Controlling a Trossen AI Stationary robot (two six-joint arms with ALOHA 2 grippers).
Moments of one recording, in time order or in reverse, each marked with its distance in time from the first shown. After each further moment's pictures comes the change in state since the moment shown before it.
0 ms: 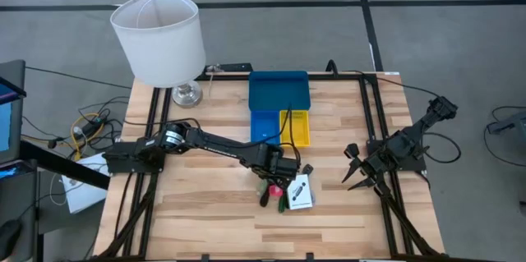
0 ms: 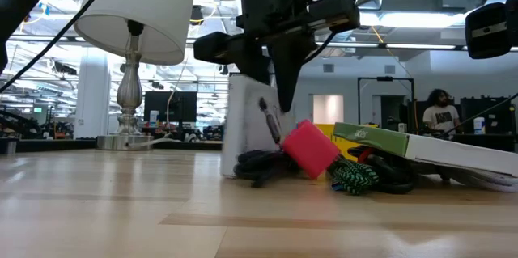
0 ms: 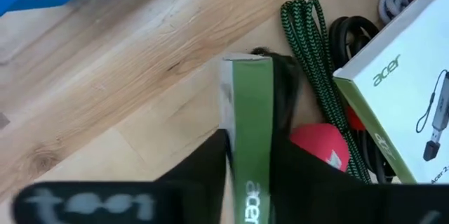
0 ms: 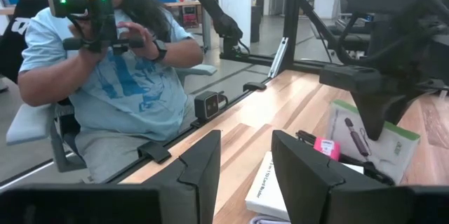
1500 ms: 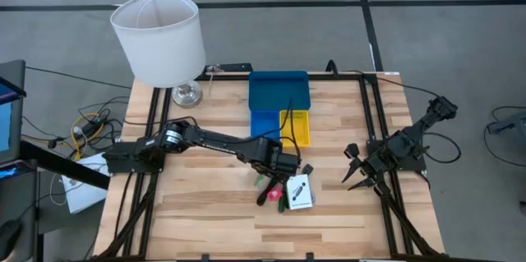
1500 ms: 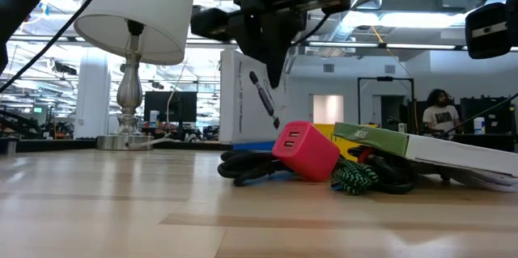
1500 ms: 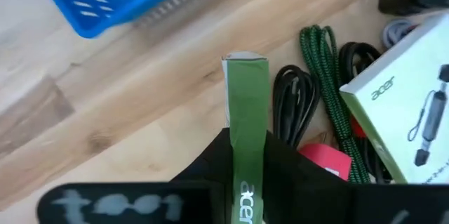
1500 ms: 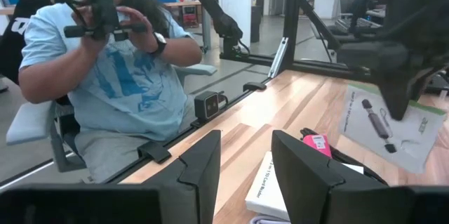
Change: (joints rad) left arm 0.009 0.001 0.134 -0.184 -0.058 -0.043; right arm 0.000 0.000 0.000 0.000 0.000 0.000
